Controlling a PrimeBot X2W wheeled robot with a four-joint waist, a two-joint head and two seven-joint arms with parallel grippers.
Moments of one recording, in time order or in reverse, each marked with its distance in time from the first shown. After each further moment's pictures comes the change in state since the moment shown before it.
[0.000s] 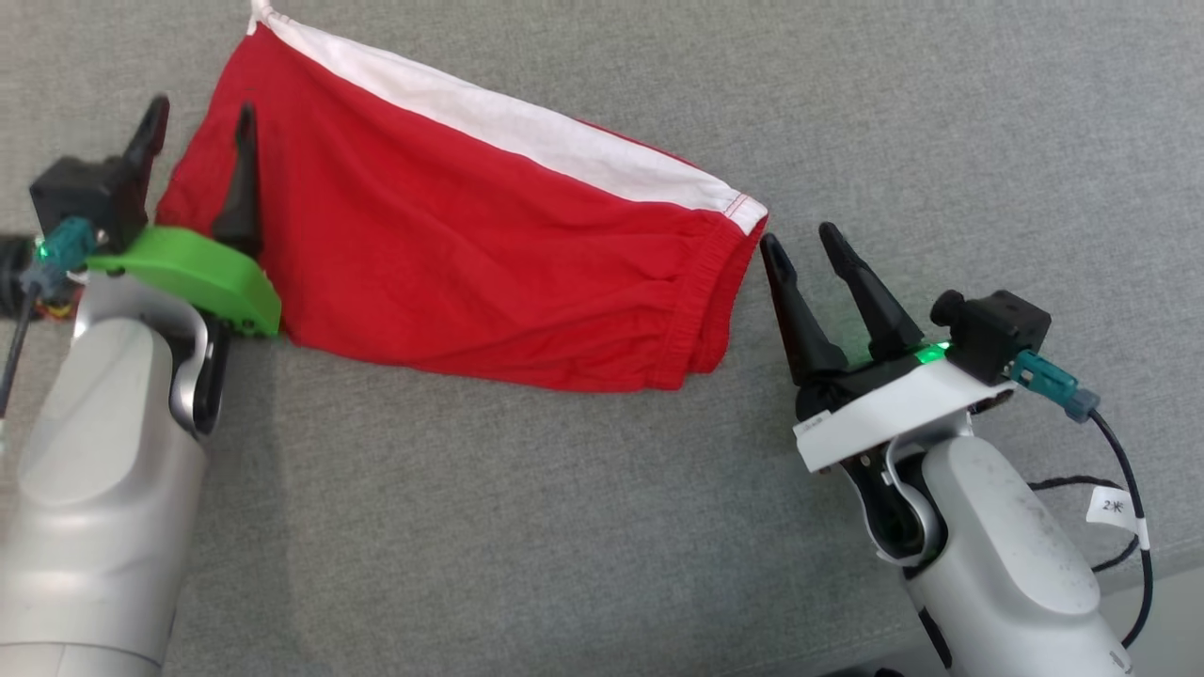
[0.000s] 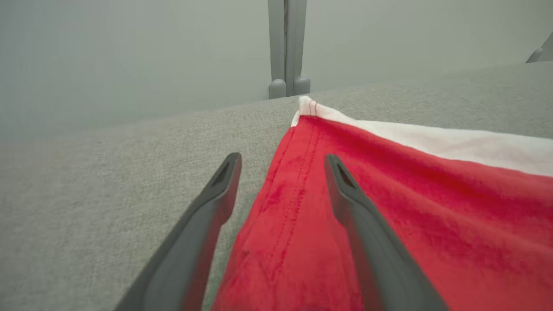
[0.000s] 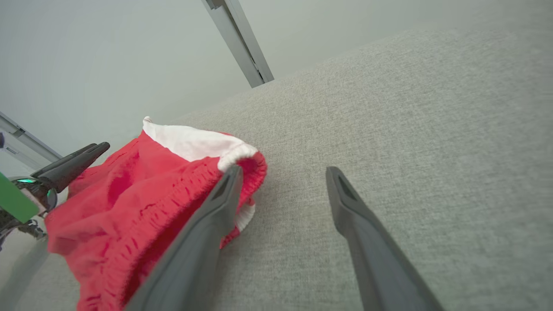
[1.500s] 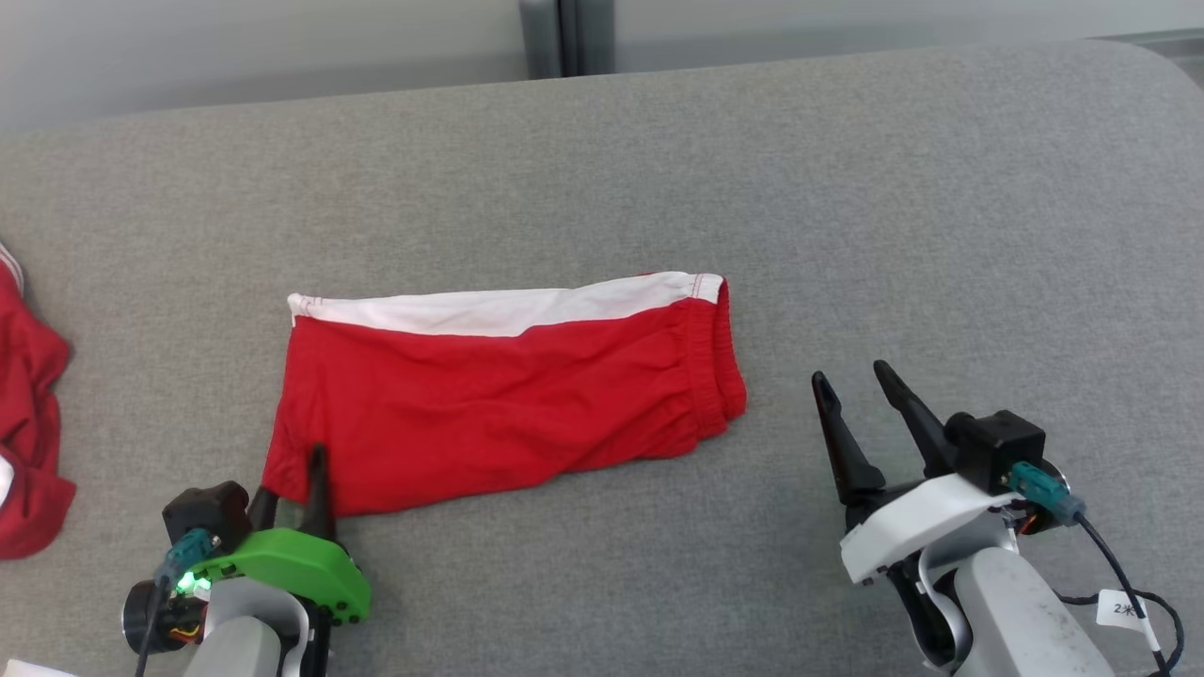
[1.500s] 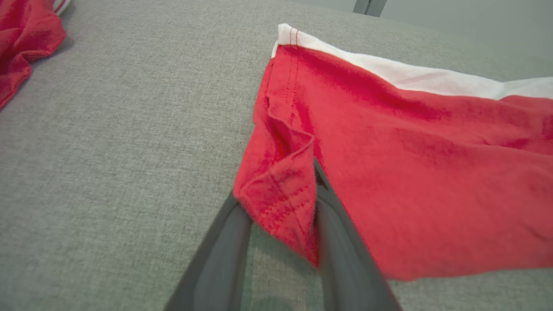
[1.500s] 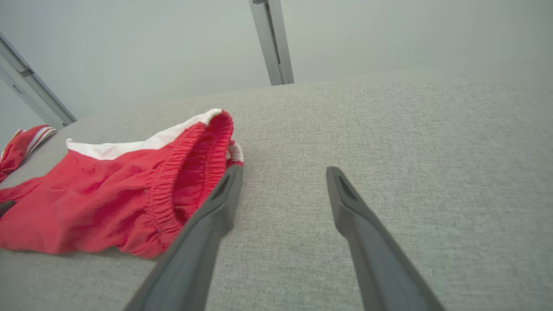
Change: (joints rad) left arm 0.498 -0.127 0.082 -0.032 -0.102 0.070 0.000; right arm 0.186 -0.001 -0.128 0.097 -0.237 0.000 0.000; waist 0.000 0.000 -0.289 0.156
